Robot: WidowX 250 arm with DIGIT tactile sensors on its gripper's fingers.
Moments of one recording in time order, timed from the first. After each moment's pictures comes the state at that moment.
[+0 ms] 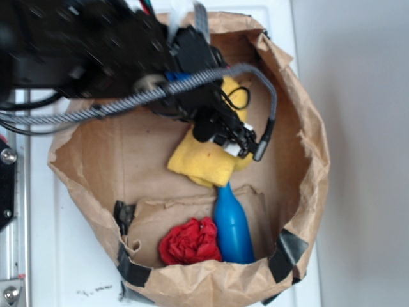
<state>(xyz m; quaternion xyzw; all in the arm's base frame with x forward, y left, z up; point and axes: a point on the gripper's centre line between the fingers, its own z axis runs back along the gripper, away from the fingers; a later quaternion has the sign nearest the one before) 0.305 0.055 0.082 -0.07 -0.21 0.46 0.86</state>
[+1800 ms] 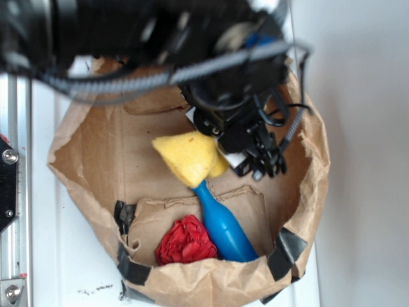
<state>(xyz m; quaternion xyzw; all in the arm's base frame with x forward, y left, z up) 0.306 0.027 0.154 -0.16 -0.07 0.28 0.94</state>
